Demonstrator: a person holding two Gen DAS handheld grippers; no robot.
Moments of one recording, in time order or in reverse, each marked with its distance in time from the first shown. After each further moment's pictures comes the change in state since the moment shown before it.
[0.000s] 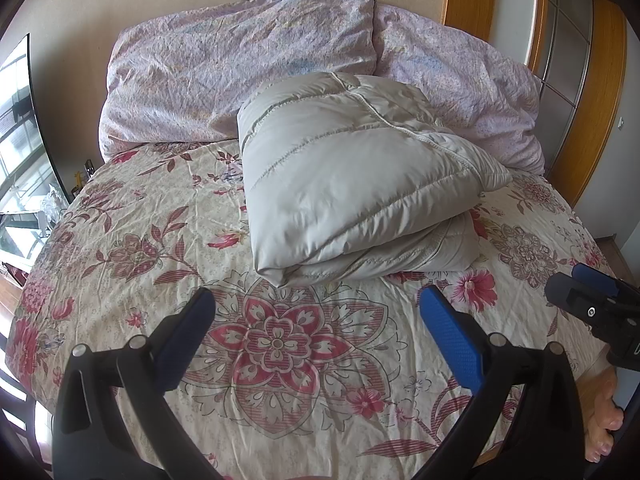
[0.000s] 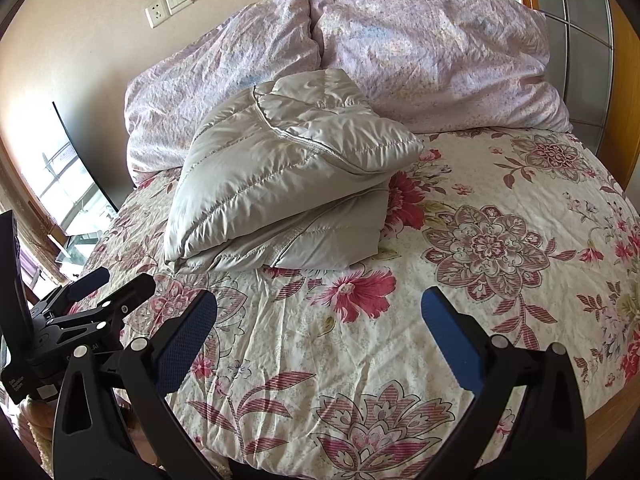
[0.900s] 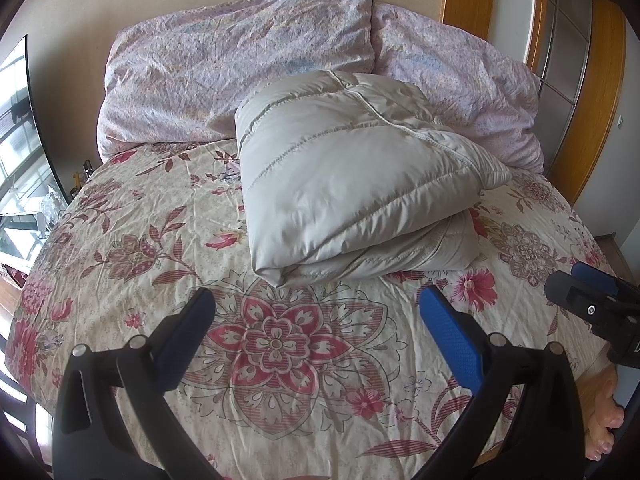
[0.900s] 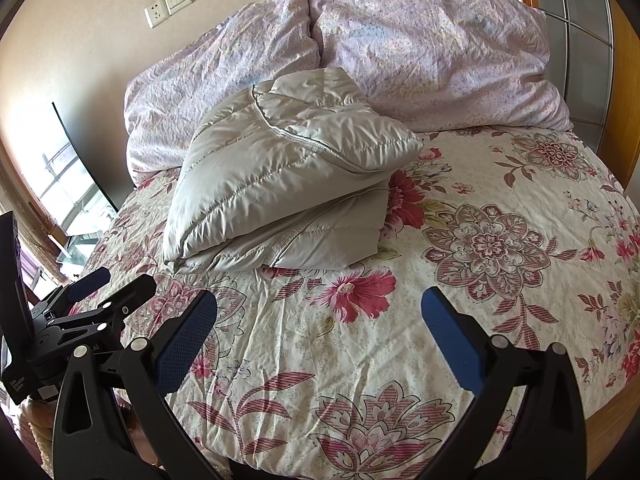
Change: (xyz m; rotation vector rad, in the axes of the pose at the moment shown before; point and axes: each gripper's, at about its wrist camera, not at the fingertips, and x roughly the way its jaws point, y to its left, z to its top) left arm 0.003 0.000 0.000 0.002 0.001 -0.001; right arm 0.001 -0.001 0.000 0.005 0.001 0.003
